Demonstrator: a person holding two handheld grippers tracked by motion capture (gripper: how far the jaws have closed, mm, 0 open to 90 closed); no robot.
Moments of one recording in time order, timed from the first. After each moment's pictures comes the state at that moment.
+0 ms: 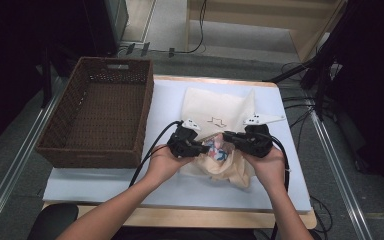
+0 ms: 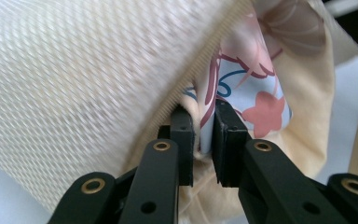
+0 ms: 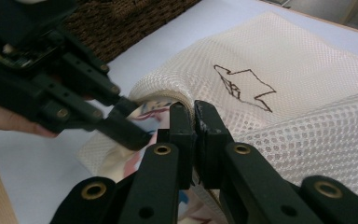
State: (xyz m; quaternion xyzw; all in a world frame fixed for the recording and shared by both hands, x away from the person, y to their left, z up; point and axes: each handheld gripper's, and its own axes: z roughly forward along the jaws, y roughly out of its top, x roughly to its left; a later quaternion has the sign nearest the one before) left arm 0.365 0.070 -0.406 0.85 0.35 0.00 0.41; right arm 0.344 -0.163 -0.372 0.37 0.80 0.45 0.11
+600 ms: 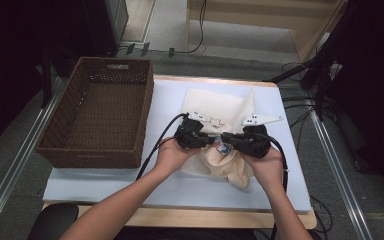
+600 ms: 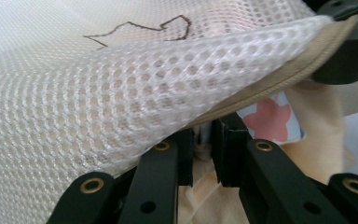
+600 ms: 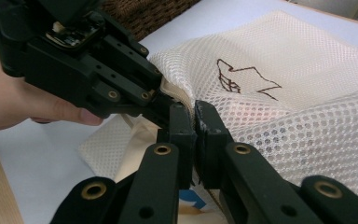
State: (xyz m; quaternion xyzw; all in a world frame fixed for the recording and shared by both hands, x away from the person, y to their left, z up) left arm 0.387 0.053 -0.415 0.85 0.34 0.04 0.41; right arm 0.346 -0.159 -0.377 0.37 0.81 0.45 0.09
